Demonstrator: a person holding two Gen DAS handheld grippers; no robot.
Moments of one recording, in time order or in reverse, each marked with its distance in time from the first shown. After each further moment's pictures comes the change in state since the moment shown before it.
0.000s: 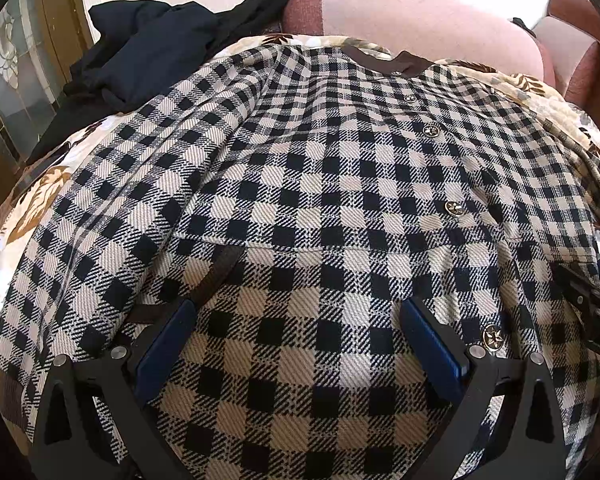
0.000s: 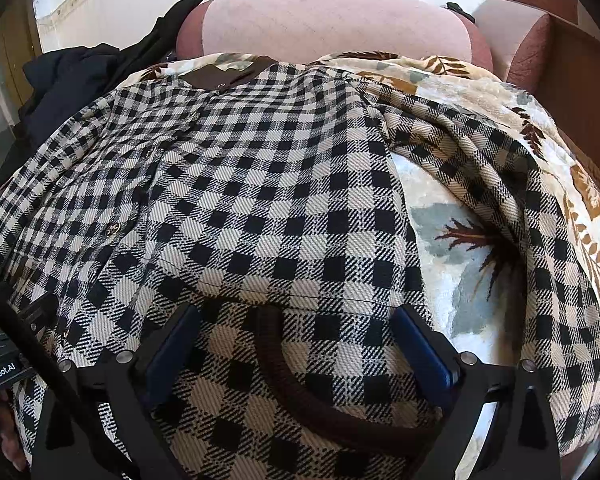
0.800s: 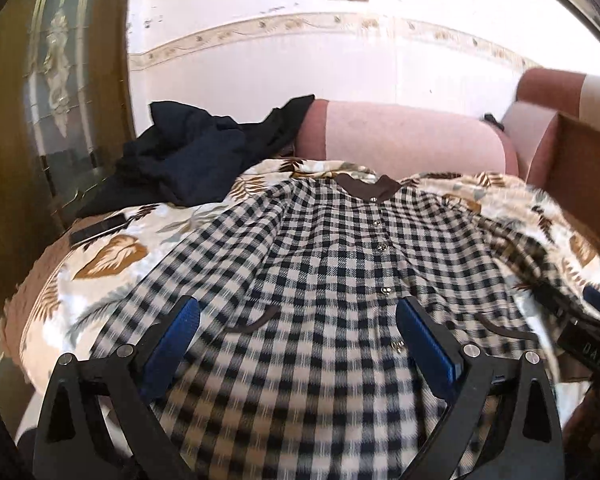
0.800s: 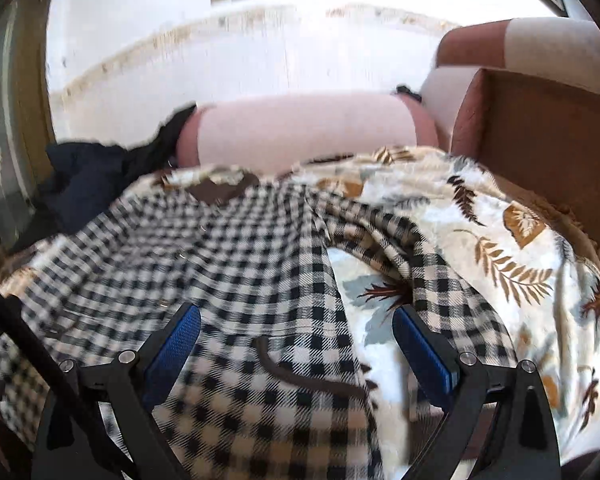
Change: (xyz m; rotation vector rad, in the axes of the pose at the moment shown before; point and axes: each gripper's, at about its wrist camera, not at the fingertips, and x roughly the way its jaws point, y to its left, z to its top) left arm -0.170 0.024 -0.029 -0.075 -0.384 -0.016; right arm -0.149 -0.014 -0.037 0.085 -0.372 -0.014
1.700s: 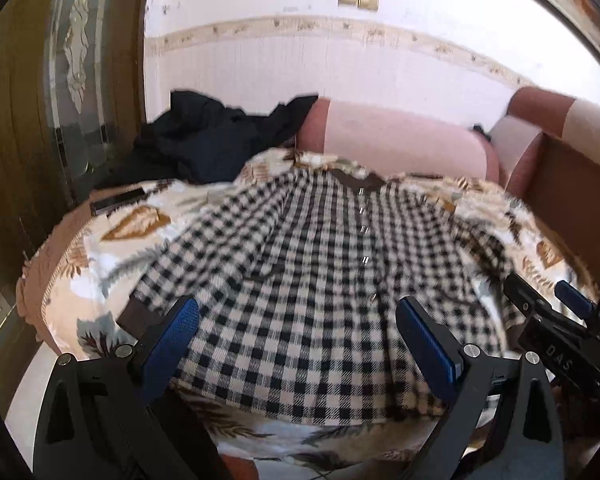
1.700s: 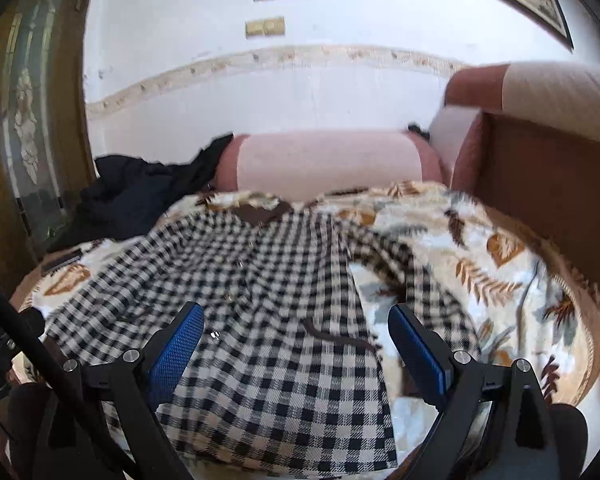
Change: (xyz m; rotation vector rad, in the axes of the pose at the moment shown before) left arm -0.094 0.019 -0.025 -0.052 0.078 -0.048; right arm -0.091 0.040 -0.004 -0.055 -0.018 0.026
